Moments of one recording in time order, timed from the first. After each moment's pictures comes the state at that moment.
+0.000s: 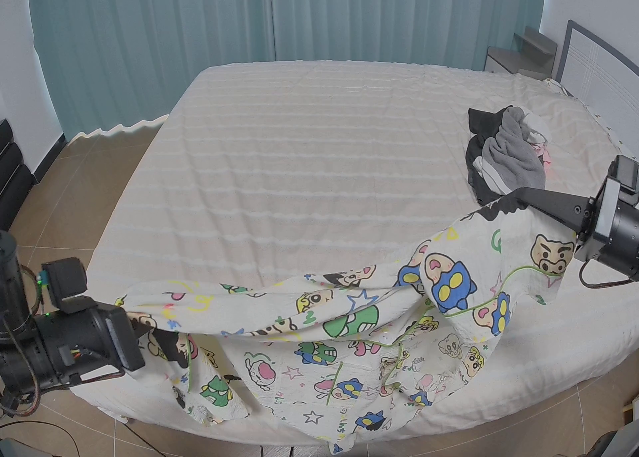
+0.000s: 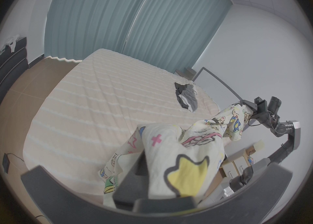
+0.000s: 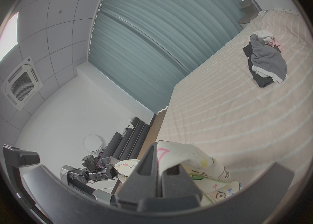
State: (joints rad) left arm -0.57 1.11 -0.47 -0.28 0.04 -0.45; right arm 0.43 1.20 -0.64 -0.53 0.32 0.70
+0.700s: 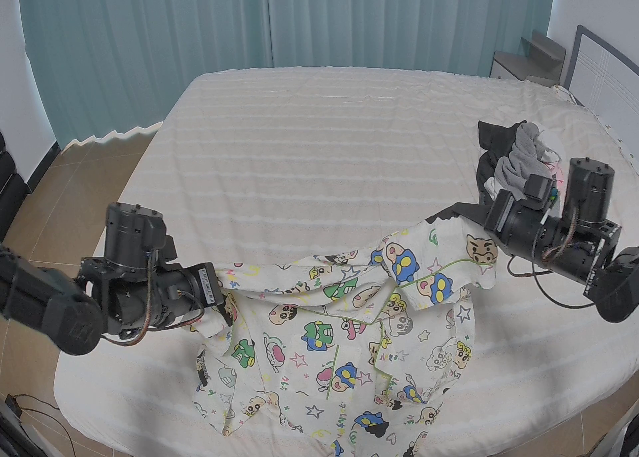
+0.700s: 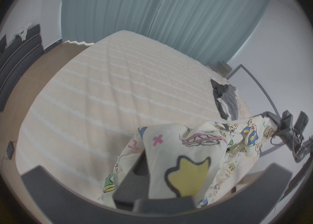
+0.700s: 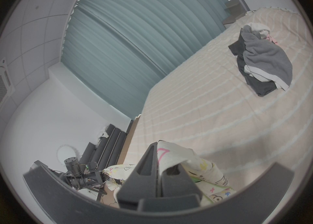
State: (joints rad) left arm -0.41 1.70 -0.67 -0.46 0.06 -0.52; right arm 0.37 1.67 -0.68 -0.83 0.20 0.68
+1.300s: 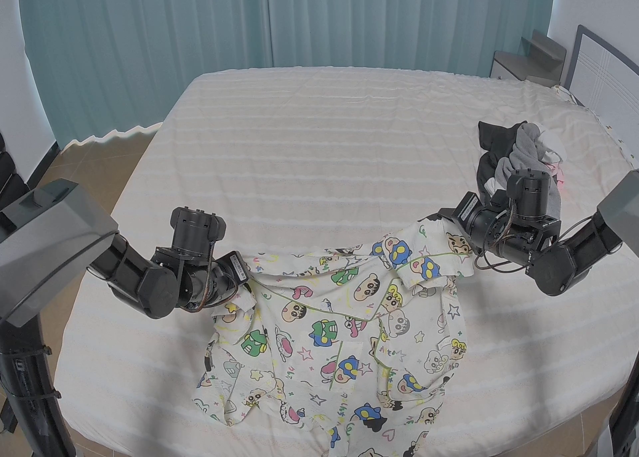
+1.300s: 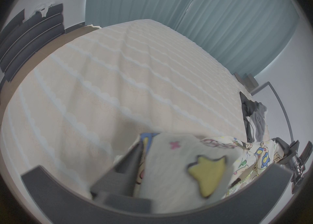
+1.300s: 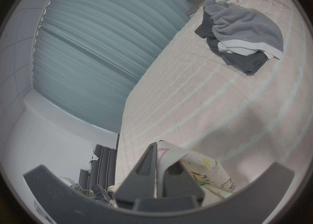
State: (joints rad) left arm -0.34 2.14 -0.99 -0.48 0.13 -0.70; right arm 0.27 2.06 -0.94 -0.86 0.13 0.88
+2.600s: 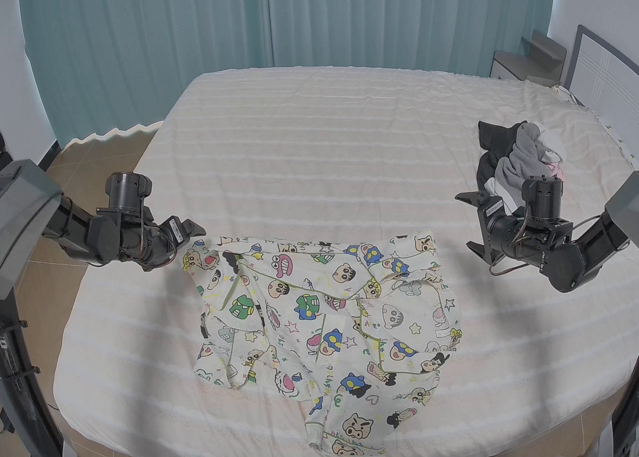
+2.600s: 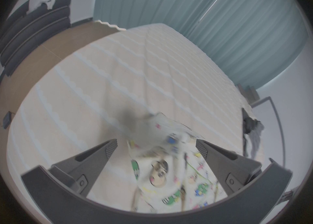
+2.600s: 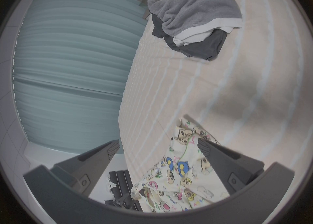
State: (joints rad) left arm -0.03 2.12 -1.18 -0.27 -0.14 -0.59; right arm 0.17 2.06 -0.92 -0.81 0.13 1.23
